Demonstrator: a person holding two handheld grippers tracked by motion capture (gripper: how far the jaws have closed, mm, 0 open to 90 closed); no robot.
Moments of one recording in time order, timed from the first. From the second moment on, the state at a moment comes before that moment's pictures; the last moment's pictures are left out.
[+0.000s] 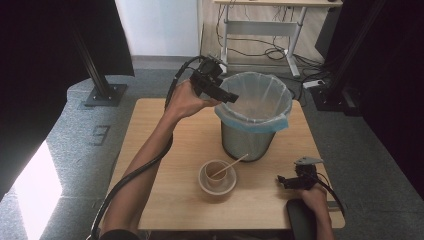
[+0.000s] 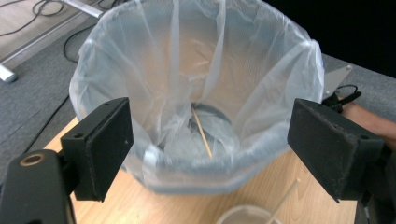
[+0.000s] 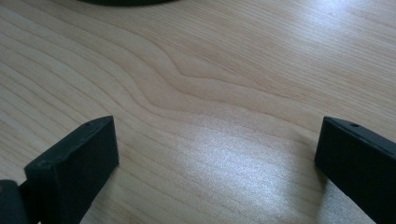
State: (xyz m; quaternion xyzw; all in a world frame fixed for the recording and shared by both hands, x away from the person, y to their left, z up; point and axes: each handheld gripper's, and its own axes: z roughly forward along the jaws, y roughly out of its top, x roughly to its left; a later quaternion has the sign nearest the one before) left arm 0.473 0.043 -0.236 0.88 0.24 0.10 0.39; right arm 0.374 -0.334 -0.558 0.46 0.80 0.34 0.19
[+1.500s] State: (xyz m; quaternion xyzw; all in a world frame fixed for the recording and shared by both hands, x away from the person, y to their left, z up) left arm 0.398 0.057 -0.406 0.90 0.19 0.05 0.38; right arm 0.373 -0.334 -0.558 0.46 0.80 0.34 0.19
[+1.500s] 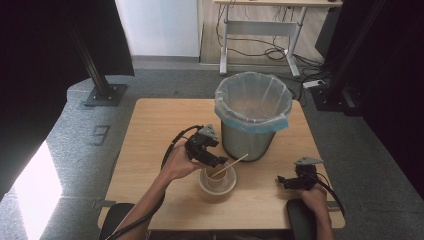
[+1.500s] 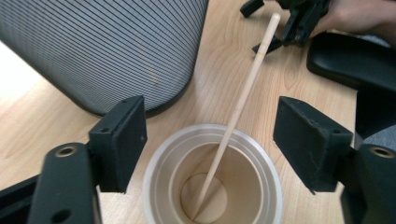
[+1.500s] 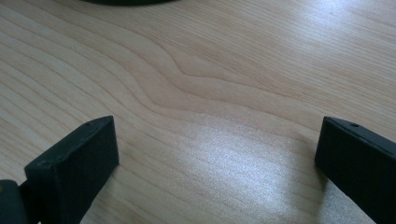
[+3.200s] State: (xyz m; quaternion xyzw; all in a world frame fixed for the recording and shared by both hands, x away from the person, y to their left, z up) left arm 0.389 0.041 -0.395 0.90 0.15 0.05 0.40; right arm 0.372 -0.334 -0.558 0.46 0.80 0.34 0.19
